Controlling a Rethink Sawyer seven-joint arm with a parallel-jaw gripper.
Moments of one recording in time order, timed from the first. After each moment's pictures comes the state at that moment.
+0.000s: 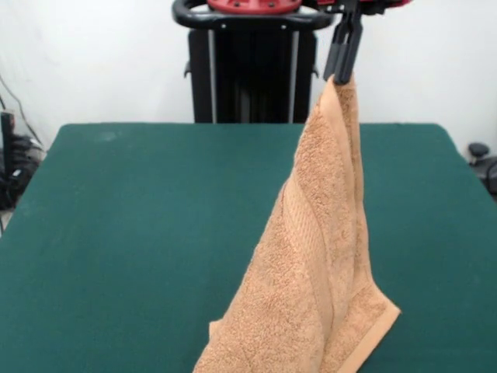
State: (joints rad) arm 0.28 -0.74 -0.48 1.65 0.43 0.32 2.51
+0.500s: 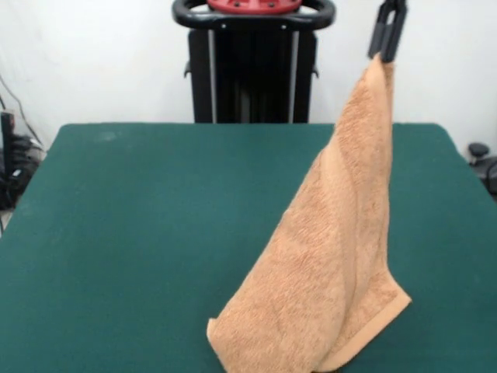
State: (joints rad) arm 0.41 -0.74 -0.56 1.65 0.46 0.44 2.53
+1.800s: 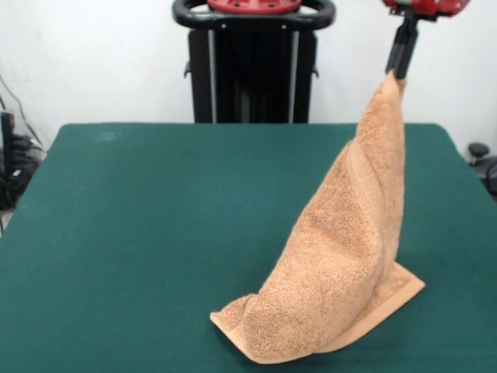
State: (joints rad) arm 0.48 -0.68 -0.59 1.74 0.58 0.46 2.69
